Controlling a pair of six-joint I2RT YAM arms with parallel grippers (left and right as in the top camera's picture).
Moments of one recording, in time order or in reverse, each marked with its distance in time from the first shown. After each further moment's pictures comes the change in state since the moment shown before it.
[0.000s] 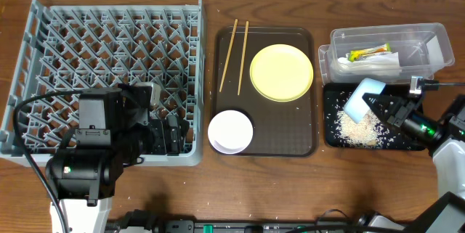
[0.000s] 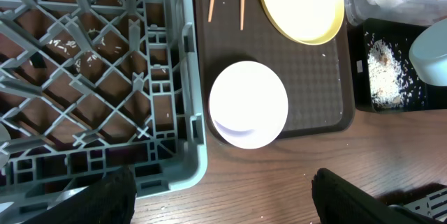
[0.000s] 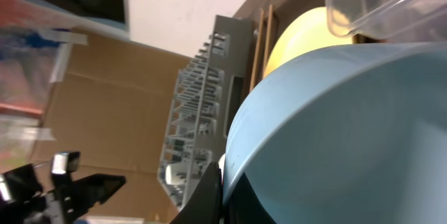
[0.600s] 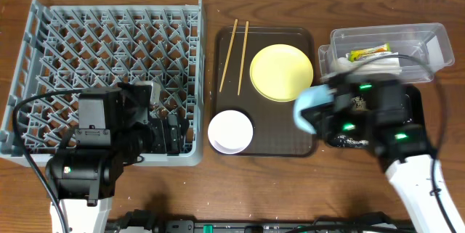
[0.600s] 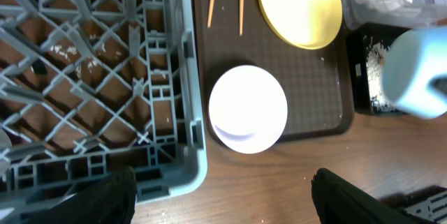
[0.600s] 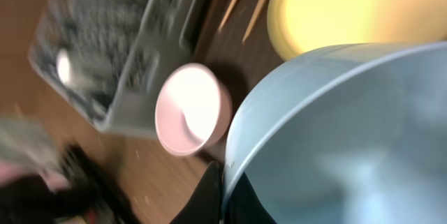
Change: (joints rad) left arm 0.000 0.000 0.000 0.019 0.000 0.000; right arm 0.798 -0.279 0.119 -0.234 0.739 -0.008
